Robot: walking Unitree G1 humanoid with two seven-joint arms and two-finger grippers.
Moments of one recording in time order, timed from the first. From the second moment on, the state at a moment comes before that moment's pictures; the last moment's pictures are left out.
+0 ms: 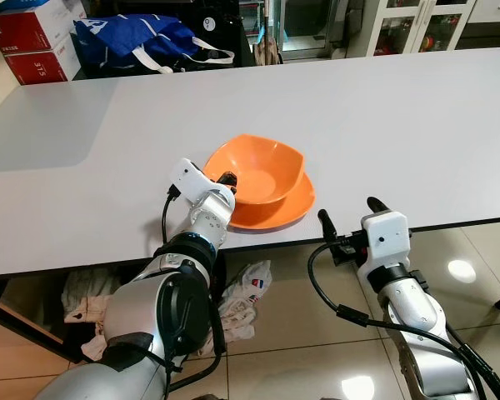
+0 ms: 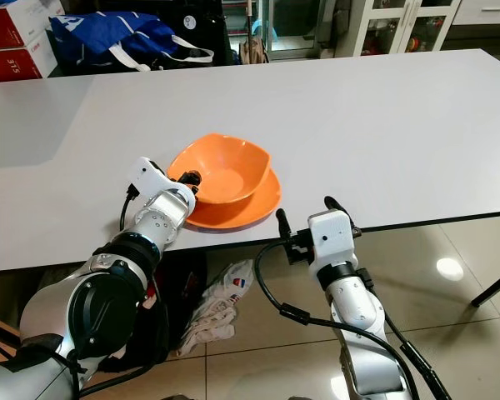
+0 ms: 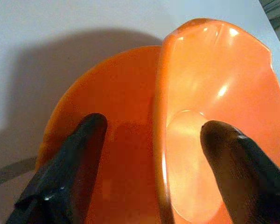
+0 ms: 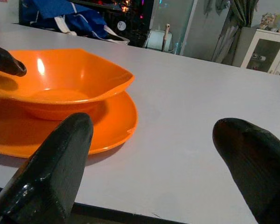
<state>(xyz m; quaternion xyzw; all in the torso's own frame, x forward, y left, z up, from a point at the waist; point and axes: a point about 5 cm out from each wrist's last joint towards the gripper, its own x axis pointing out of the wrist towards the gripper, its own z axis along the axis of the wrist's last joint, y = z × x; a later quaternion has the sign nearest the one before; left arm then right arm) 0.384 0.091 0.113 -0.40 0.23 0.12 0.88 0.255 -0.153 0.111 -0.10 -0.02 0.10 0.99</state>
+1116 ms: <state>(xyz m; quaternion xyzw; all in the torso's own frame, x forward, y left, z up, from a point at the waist) 0.394 0.095 0.151 -0.27 0.13 0.04 0.95 0.259 -0.146 0.106 -0.10 -0.02 0.11 0.99</state>
